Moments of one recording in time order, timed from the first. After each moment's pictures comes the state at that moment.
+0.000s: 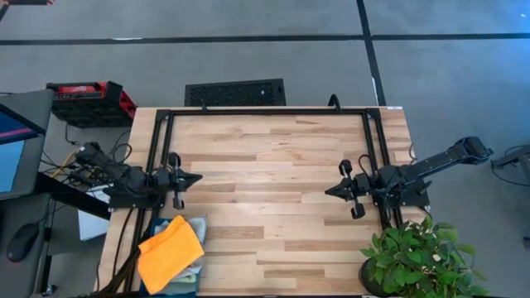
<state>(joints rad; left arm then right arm) -0.50 0.01 0.01 0.09 -0.67 0.15 0.32 0.48 0.01 0.48 0.13 -0.03</state>
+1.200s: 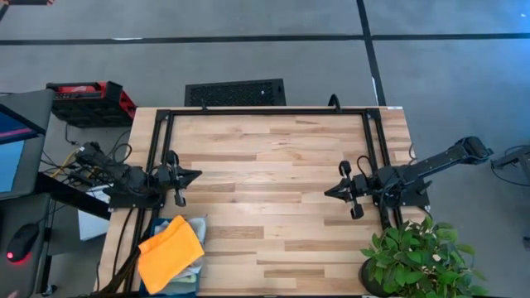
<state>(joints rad) -0.50 0.01 0.01 0.08 -0.77 0.12 0.32 0.48 0.01 0.41 0.13 -0.03</state>
